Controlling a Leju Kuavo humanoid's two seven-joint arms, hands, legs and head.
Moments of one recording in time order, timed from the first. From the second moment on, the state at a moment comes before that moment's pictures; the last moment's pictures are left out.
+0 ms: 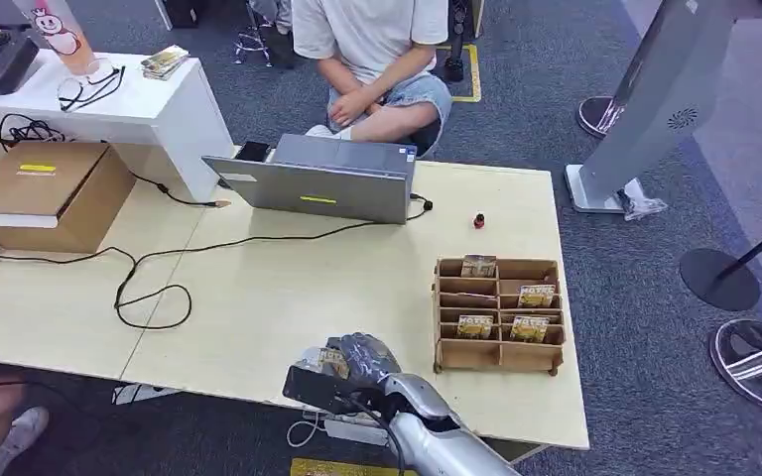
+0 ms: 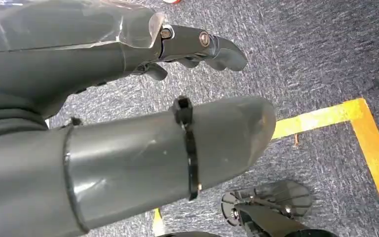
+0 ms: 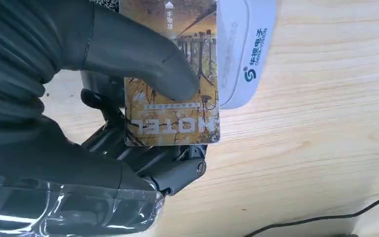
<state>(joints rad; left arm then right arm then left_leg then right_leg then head) -0.02 -0.13 0.39 -0.23 -0.71 0.31 -0.21 -0.47 0.24 0.82 -0.70 0.56 -0.12 0.02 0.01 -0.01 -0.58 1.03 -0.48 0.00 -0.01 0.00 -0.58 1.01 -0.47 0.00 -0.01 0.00</state>
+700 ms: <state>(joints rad) -0.04 -0.14 0.37 -0.23 -0.72 0.30 -0.18 -0.48 0.24 0.82 -0.66 0.58 -0.13 0.03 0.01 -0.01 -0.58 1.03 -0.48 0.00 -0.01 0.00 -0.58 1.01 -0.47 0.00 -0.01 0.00</state>
